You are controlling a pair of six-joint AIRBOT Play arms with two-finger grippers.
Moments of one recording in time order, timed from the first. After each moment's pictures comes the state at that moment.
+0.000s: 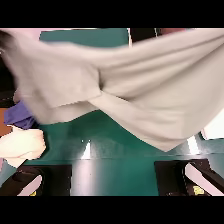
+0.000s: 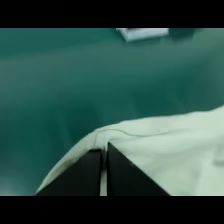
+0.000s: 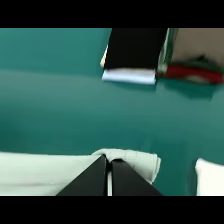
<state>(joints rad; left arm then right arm) -0.13 -0.90 1.55 1.20 -1.21 -1.50 -0.35 -1.01 1.93 -1.07 1.53 1.41</state>
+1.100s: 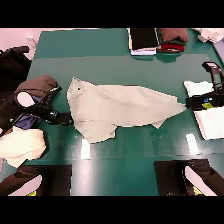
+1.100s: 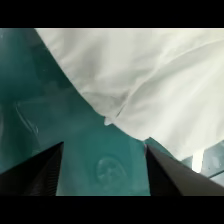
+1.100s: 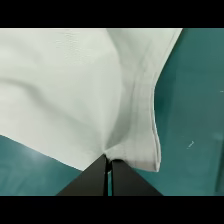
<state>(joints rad) -0.13 -1.08 0.78 1.15 -1.15 -1.42 -0.15 -0.85 0.97 -1.40 1.37 1.42</state>
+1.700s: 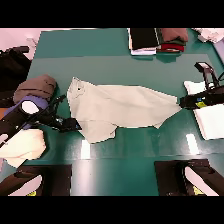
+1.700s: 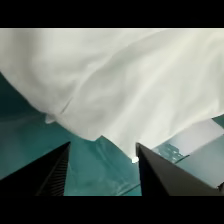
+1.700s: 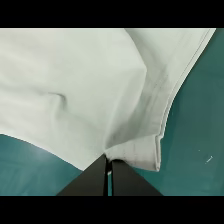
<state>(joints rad) -0.13 -1.08 0.63 0.90 -1.11 -1.36 -0.11 -0.89 0.96 -1.37 1.33 1.42</state>
